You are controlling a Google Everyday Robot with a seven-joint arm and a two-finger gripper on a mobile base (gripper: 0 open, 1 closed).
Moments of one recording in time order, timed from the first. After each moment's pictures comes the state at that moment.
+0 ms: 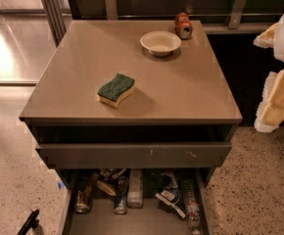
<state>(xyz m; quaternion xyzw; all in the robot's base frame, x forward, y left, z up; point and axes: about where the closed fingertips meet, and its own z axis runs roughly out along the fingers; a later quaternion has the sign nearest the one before) 0.438 -0.217 0.976 -0.60 0.78 -0.03 0.16</state>
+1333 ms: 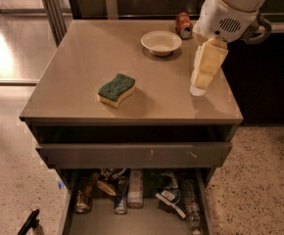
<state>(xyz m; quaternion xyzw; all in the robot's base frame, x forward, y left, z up) 0.538 -0.131 0.960 -0.64 0.75 0.01 0.17</state>
